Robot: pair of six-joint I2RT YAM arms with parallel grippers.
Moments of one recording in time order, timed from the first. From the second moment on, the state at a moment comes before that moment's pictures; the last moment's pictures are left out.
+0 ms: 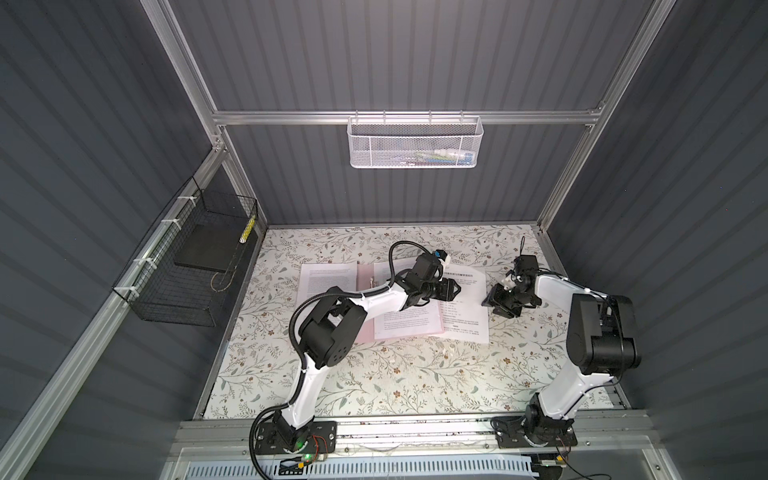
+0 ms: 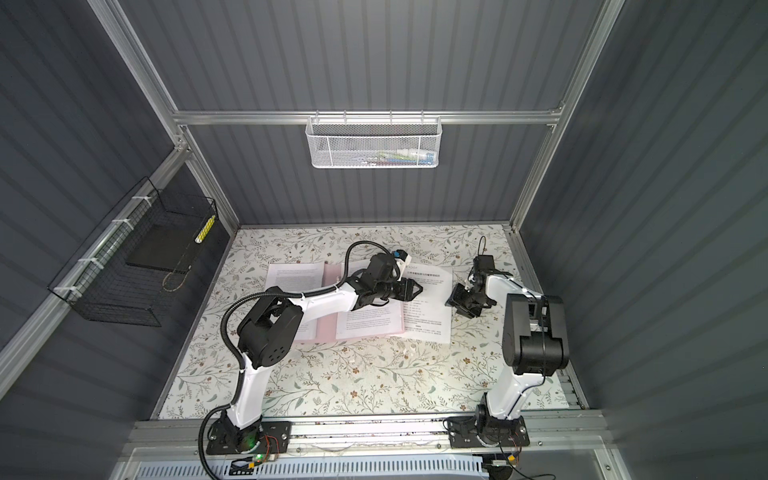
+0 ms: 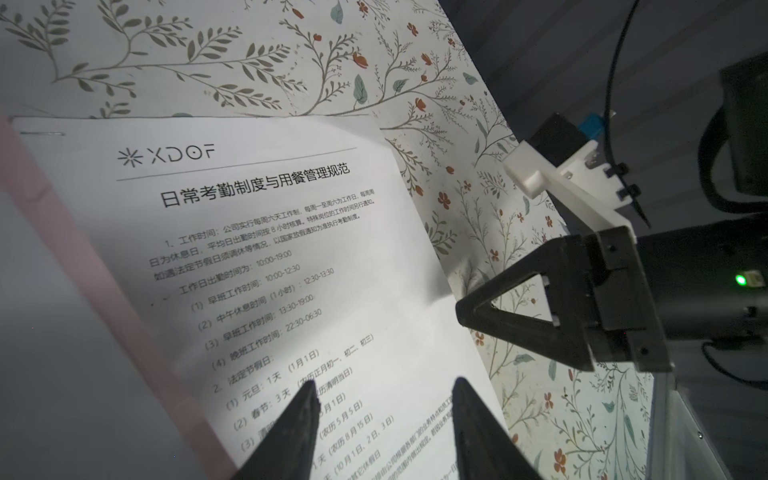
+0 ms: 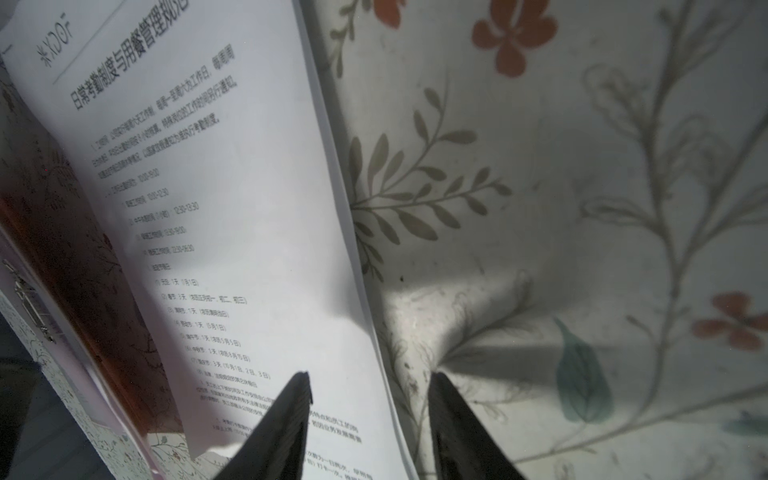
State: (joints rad) left arm -0.81 2.16 1.53 0.01 0.30 -0.48; right arm -0.06 1.76 1.04 -0.60 -0.38 0.41
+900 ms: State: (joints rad) left arm -0.81 2.32 1.63 0.01 0.32 -0.53; right arm -0.06 1.80 1.06 -0.58 -0.43 0.42
